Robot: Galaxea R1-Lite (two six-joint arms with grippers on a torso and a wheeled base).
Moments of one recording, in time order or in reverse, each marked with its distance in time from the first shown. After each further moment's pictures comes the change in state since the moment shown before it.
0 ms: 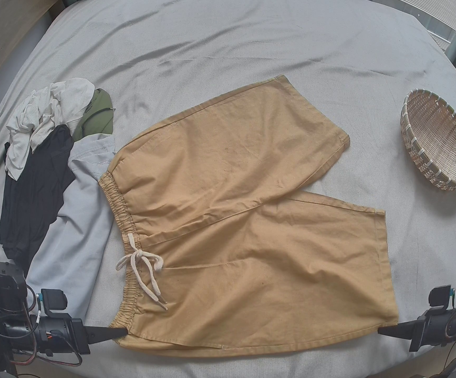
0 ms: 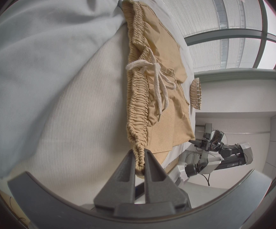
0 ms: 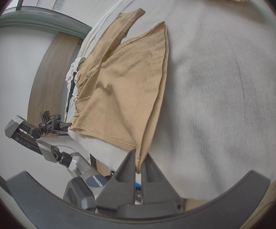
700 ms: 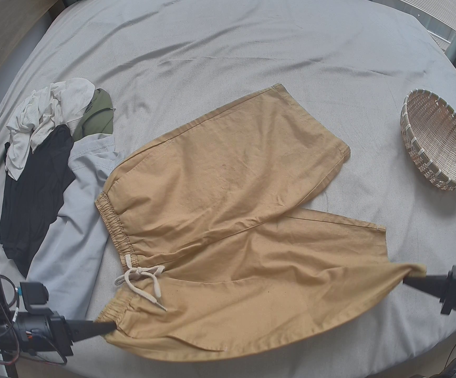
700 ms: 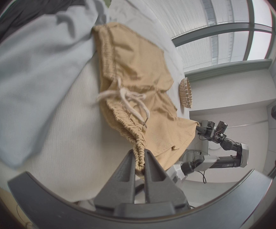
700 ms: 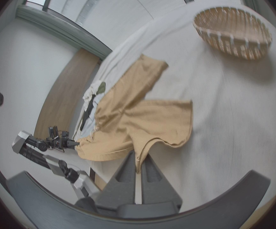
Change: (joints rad) left arm -0.009 -0.236 -0.132 0.177 0.012 -0.009; right arm -0.018 -0.175 -0.325 0.138 0.002 0.028
